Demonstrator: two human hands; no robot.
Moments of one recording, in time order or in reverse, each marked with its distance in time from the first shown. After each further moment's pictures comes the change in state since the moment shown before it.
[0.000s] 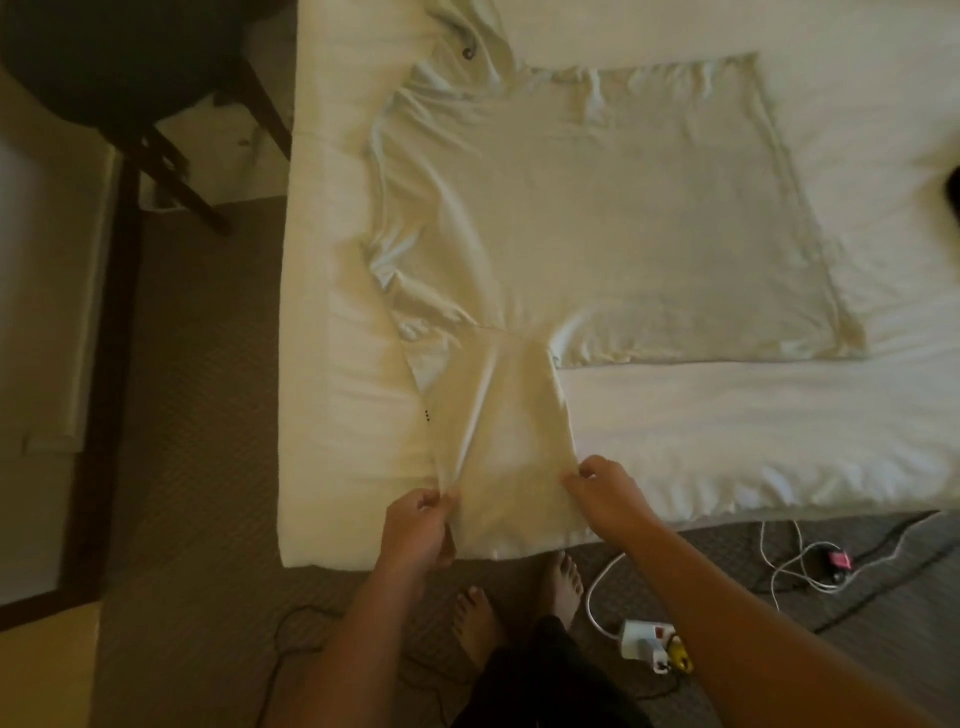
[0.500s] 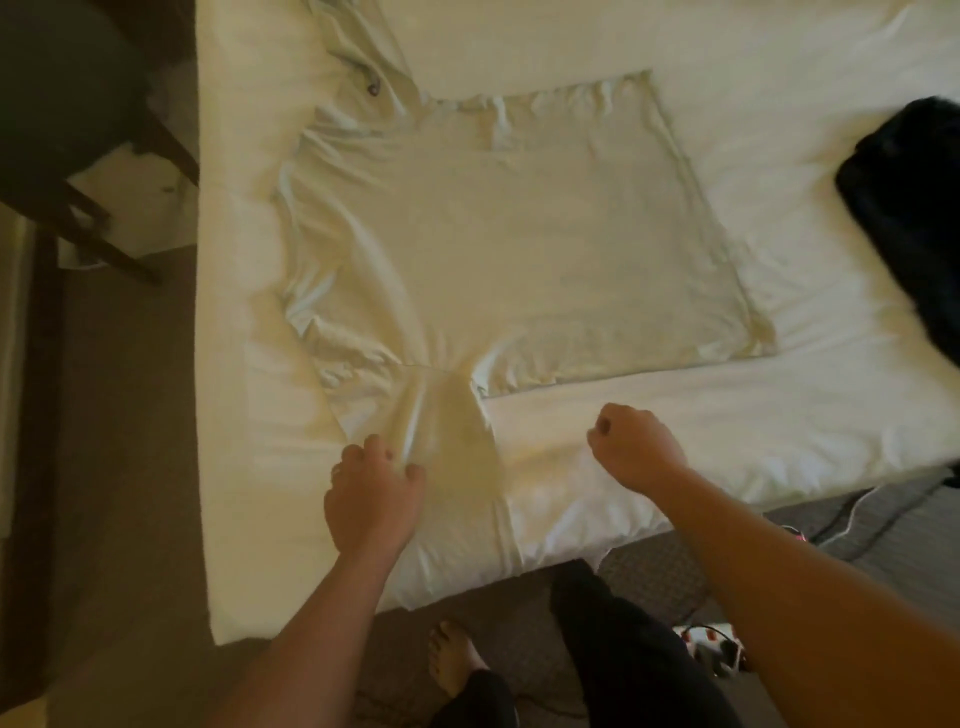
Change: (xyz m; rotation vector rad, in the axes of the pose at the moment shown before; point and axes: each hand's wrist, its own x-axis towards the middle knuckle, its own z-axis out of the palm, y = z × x) left_hand 0.010 0.079 0.049 0.878 0.410 0.500; right_hand 0.041 0.027 -0.120 -0.338 0.243 -0.070
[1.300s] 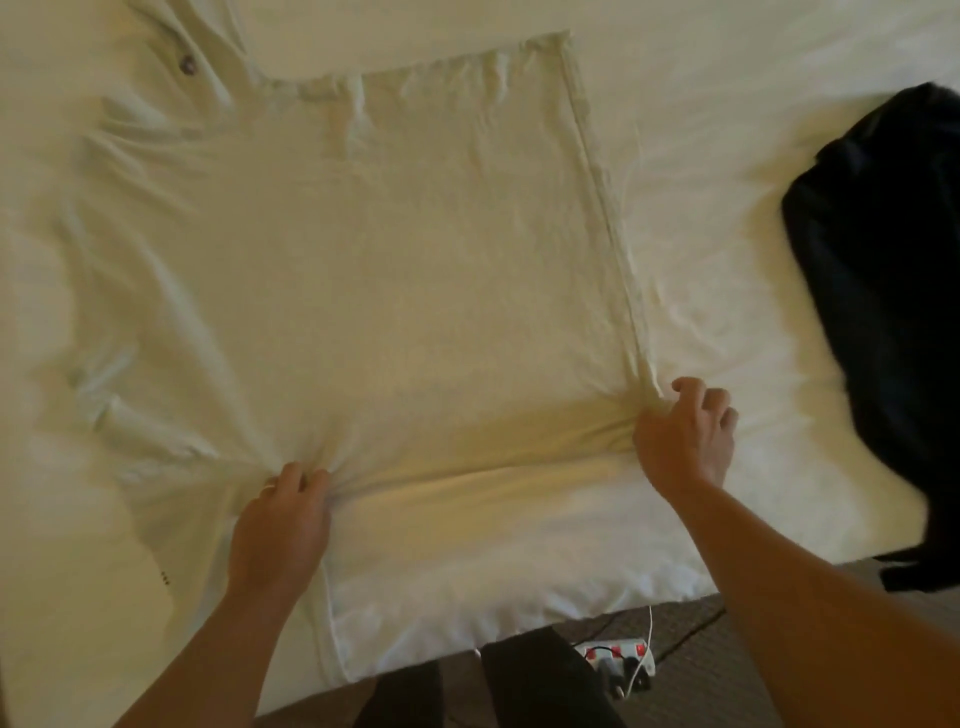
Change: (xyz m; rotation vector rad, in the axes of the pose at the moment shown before) left_hand 0.061 0.114 0.059 0.497 0.025 0.482; right_hand 0.153 0.168 -0.121 0.164 0.267 0.364
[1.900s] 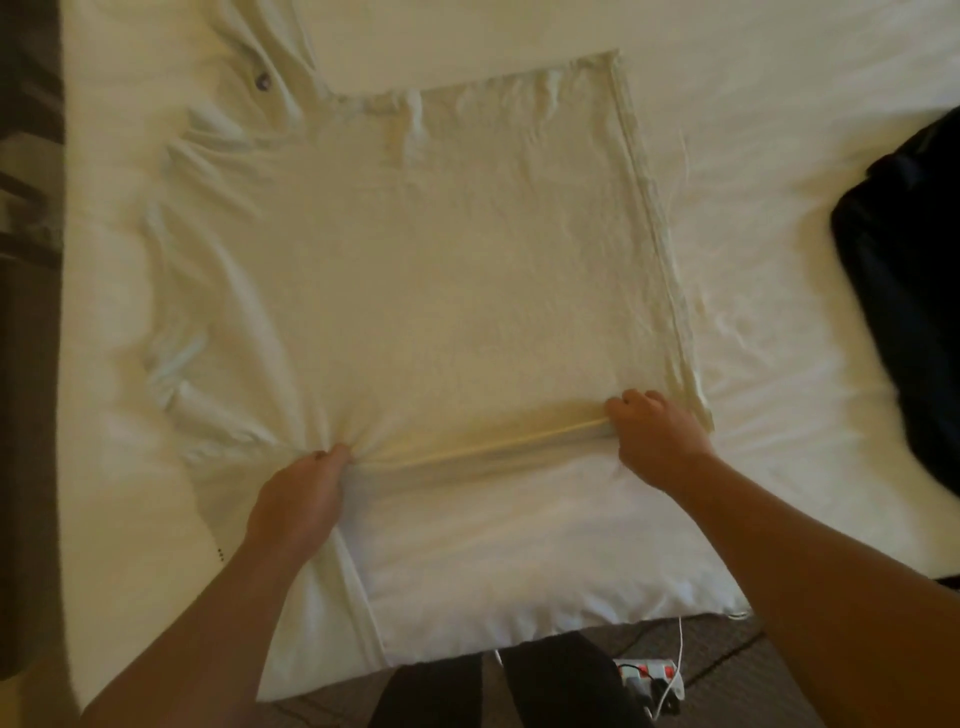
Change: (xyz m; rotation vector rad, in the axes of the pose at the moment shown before) left_hand 0.018 -0.026 -0.034 -0.153 -0.247 -0.169; right_hand -0.012 -0.043 0.014 -0.562 -0.255 -0.785
